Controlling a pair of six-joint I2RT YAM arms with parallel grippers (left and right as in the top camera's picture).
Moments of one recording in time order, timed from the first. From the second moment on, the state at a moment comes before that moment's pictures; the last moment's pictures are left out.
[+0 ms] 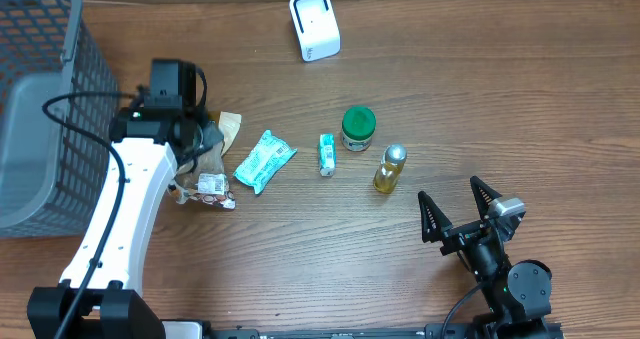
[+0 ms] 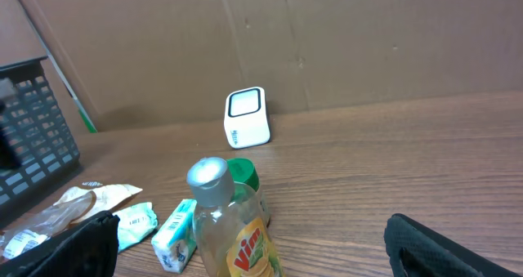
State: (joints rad) left arm -0.07 1.54 1.25 -0.87 -0.10 -0.59; right arm 0.20 0.01 0.02 -0.02 -0.14 0.25
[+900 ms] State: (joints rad) left arm -0.32 1.92 1.24 -0.59 0.22 -0.57; right arm 0.20 0.01 0.02 -0.02 -0.14 0.25
